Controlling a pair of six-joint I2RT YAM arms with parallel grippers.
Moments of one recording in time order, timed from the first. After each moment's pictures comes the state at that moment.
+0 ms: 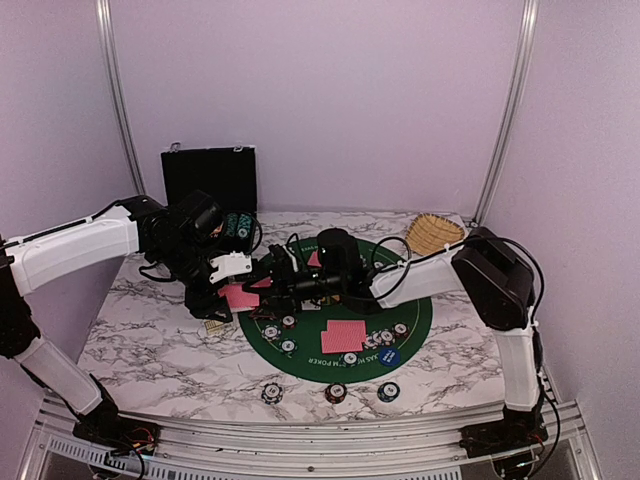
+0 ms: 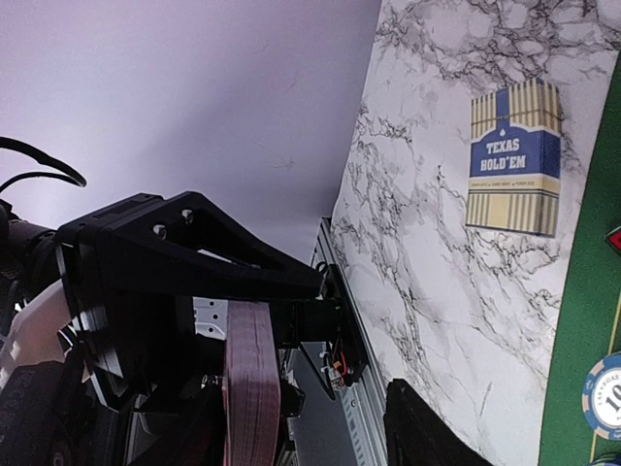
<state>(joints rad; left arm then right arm) -0.67 1.51 1.28 -1.01 0.20 0.67 0.88 2.15 1.36 0.61 -0.80 1.26</state>
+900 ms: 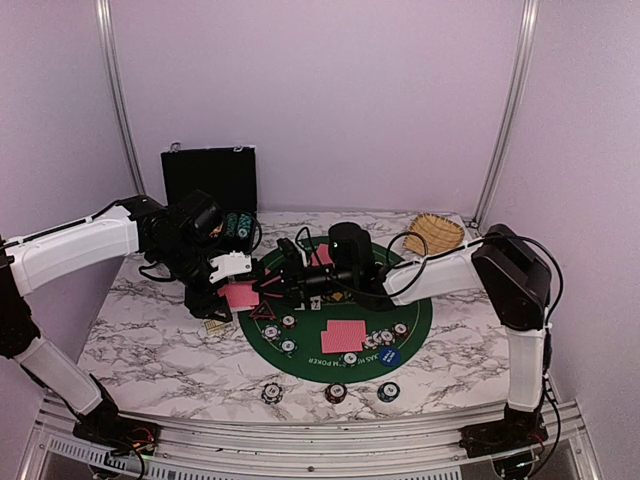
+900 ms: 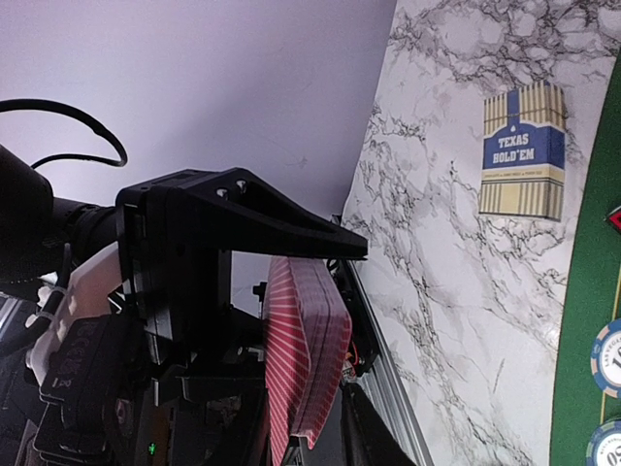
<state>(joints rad) -0.67 1.51 1.28 -1.01 0.20 0.67 0.87 2.06 1.28 0.60 -0.81 1.24</state>
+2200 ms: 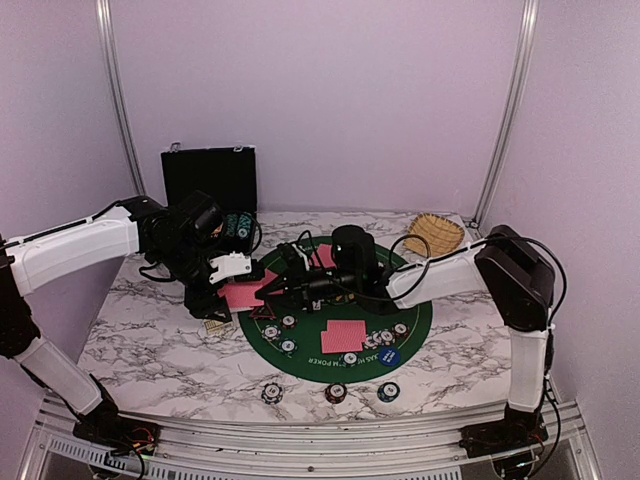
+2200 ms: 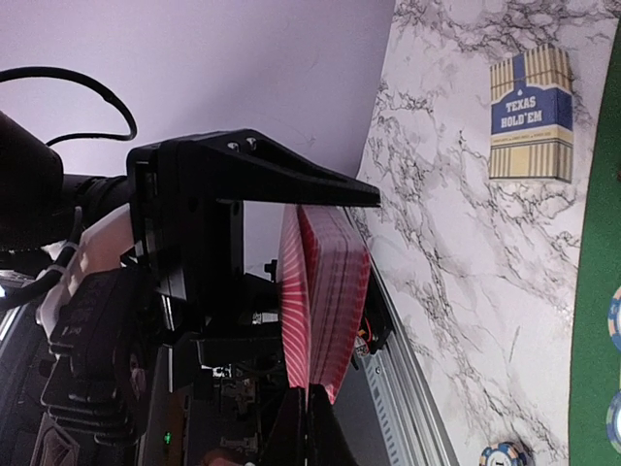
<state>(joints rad) -0.67 1.51 1.28 -1.00 0.18 0.68 0.88 2.03 1.24 0.64 -0.85 1.30</state>
